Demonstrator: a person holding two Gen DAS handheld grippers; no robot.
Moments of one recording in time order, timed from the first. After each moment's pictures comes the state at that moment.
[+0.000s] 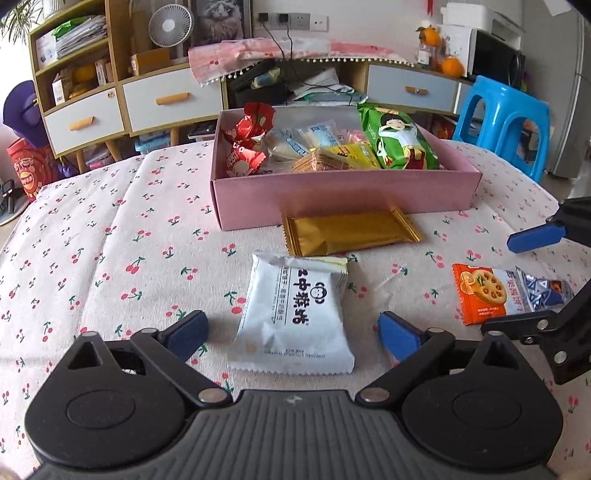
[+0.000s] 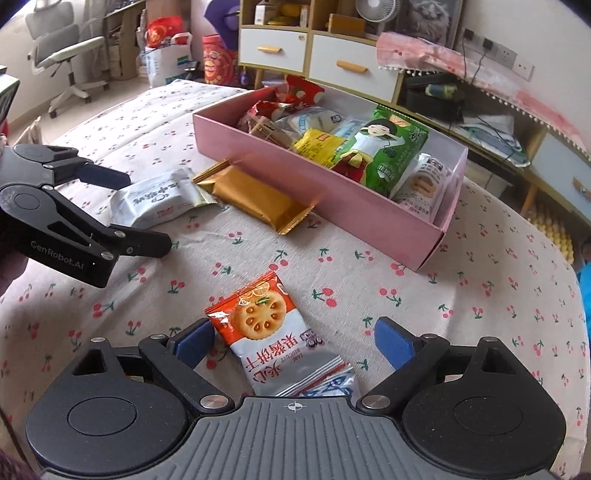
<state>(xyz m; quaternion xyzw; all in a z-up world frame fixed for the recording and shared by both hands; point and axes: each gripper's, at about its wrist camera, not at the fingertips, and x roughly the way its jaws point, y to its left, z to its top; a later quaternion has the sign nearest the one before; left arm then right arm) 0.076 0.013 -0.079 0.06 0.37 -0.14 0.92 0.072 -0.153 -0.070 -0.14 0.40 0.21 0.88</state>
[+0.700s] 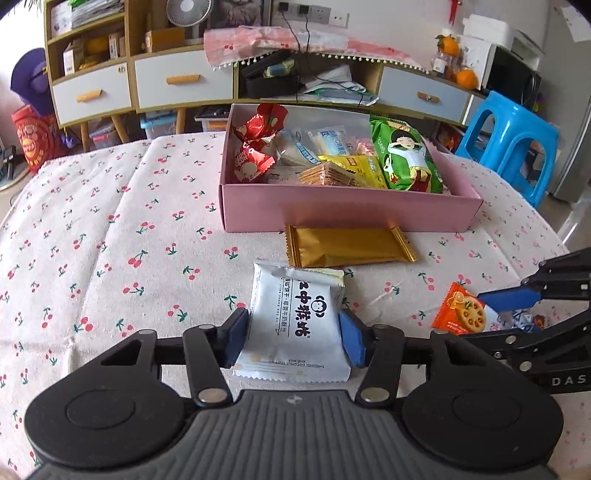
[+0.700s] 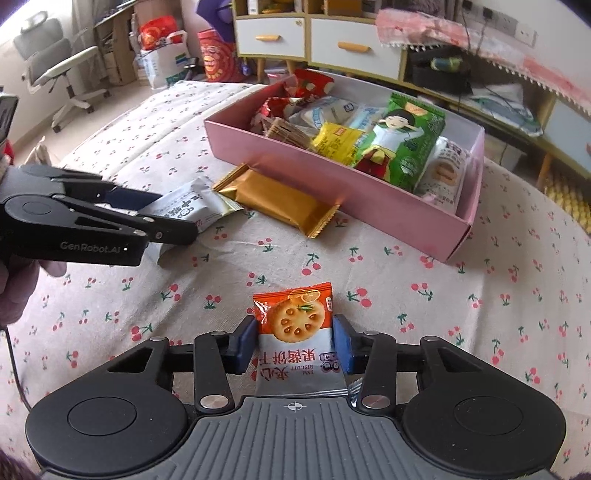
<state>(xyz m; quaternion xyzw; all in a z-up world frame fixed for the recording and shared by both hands) 0.086 0.018 -0.063 0.01 0.40 -0.14 0.91 0.078 -0.141 -0.059 -0.09 0.45 0.22 0.86</state>
